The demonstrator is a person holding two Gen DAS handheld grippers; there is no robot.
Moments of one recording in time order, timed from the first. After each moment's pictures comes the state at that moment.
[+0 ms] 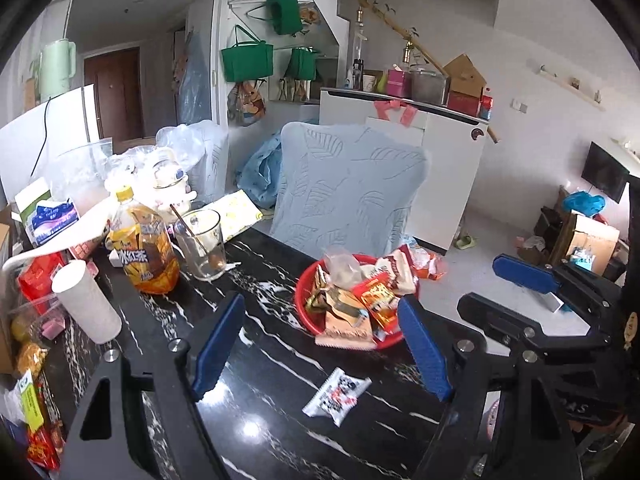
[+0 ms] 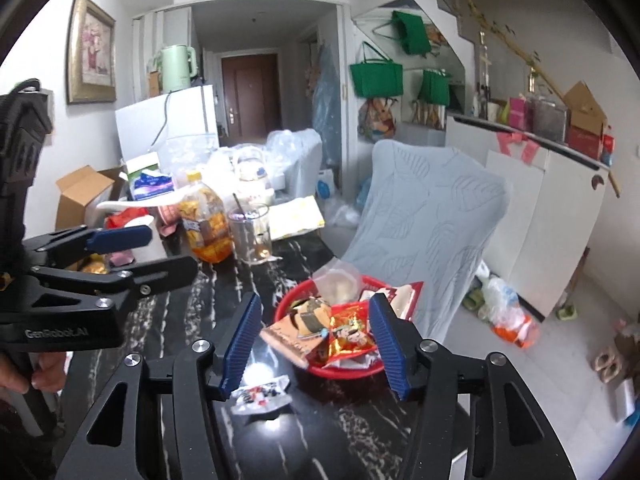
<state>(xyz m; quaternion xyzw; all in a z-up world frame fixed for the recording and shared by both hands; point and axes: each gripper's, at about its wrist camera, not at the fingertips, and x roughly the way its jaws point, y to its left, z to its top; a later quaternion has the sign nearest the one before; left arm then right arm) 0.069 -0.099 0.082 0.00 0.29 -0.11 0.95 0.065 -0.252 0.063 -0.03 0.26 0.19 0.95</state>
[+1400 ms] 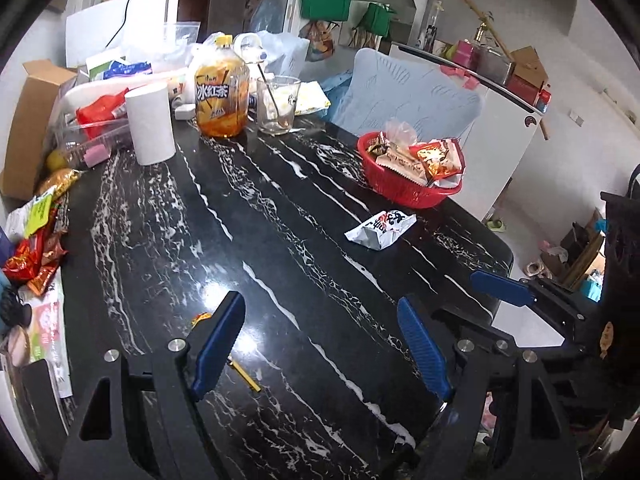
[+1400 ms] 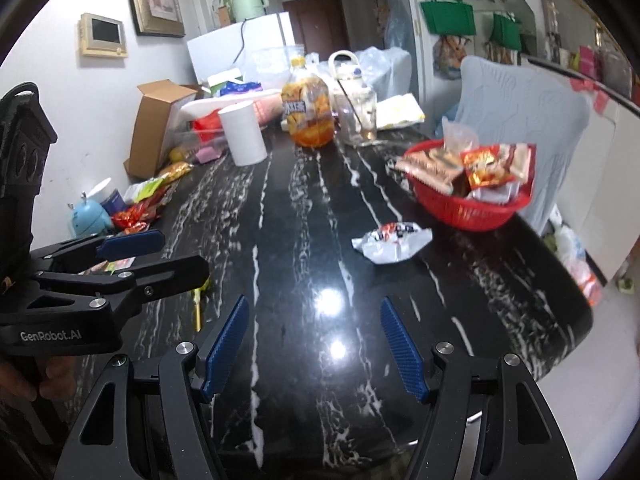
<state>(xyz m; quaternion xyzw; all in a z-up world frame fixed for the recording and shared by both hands) -0.049 -0.059 -0.030 -0.09 0.39 -0.01 0.92 -0.022 -0.208 -0.050 -0.03 0.36 0.31 0.88</state>
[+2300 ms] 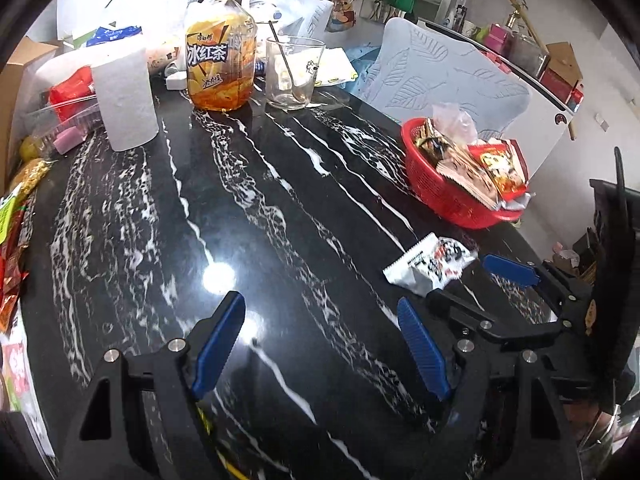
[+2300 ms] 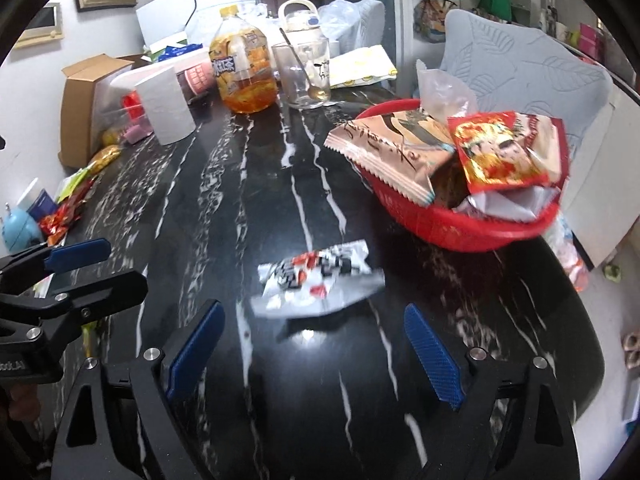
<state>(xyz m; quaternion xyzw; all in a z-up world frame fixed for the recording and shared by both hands) 0.054 -0.041 -0.065 -0.11 0.44 0.00 0.89 0.101 -0.191 -0.095 -0.06 0.43 0.27 0.86</state>
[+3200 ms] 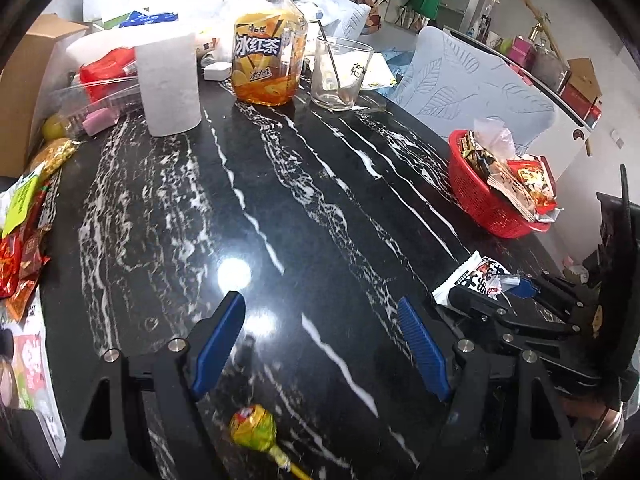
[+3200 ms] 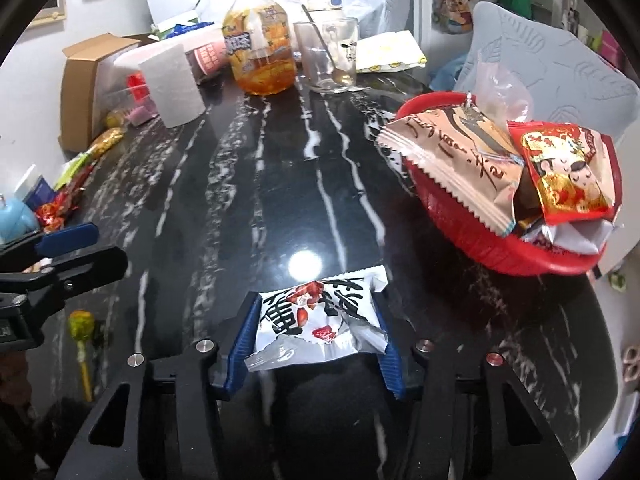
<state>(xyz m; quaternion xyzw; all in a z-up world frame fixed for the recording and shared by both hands) 0.036 0.000 -0.071 -0.12 0.44 0.04 0.89 0.111 -0.154 -0.106 -0.08 0.45 0.28 0.84</state>
